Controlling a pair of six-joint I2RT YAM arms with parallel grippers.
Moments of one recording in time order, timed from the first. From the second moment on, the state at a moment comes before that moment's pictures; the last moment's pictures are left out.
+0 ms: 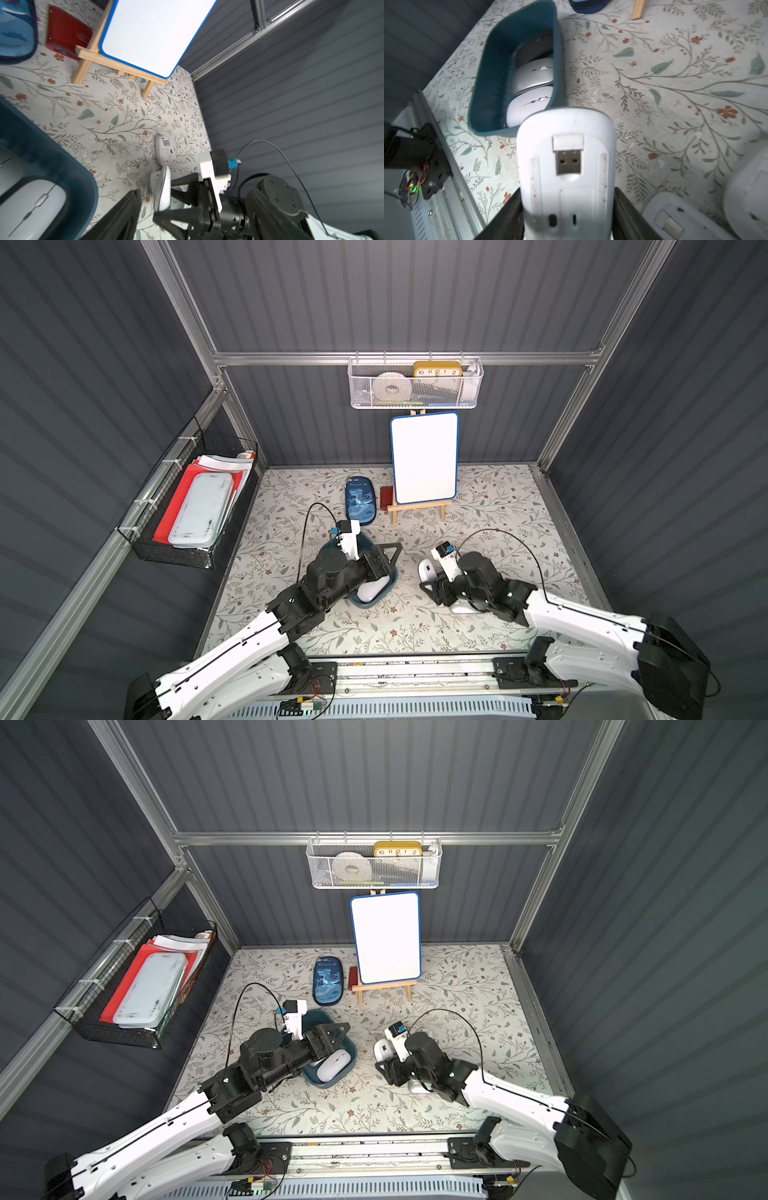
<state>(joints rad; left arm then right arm) -0.86 0.85 0.64 -0.02 0.05 -0.94 0.84 1.06 0.45 -0.01 -0.13 0.33</state>
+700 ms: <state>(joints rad) -0.92 1.29 0.71 0.11 0.29 -0.91 0.91 0.90 0.34 0.10 -0.13 0.21</state>
